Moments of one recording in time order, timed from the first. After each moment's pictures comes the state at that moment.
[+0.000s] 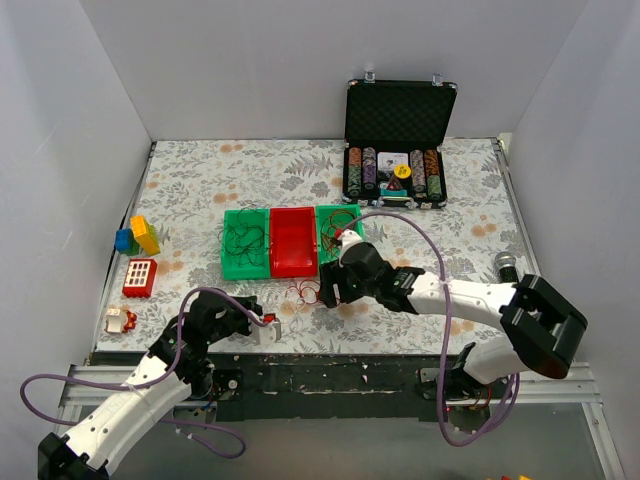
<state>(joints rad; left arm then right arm) -0.61 0.37 0.19 -0.40 0.17 1.13 0.98 1.39 0.72 -0.06 0.03 0.50</state>
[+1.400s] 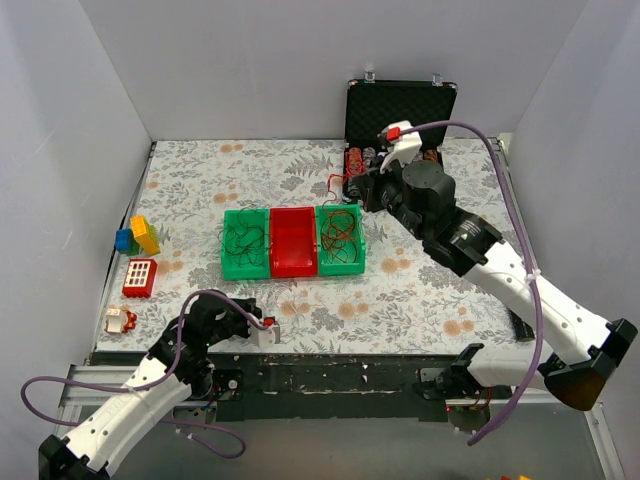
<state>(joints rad) -0.61 0.35 0.18 -0.42 0.17 1.15 0.84 1.17 1.30 -0.30 0.28 0.23</state>
